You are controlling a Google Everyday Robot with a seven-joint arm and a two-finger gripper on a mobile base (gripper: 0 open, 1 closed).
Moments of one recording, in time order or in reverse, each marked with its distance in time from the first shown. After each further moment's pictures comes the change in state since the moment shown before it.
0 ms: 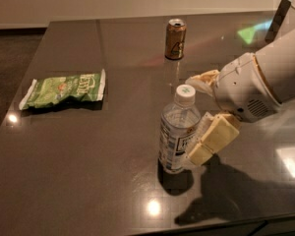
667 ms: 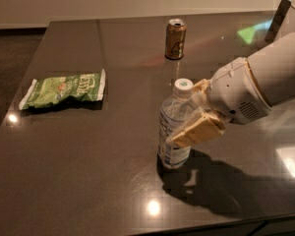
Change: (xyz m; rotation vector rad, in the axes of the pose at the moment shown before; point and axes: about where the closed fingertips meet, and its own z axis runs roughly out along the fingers) arm -0.004 0.000 0.013 -0.022 -0.038 0.015
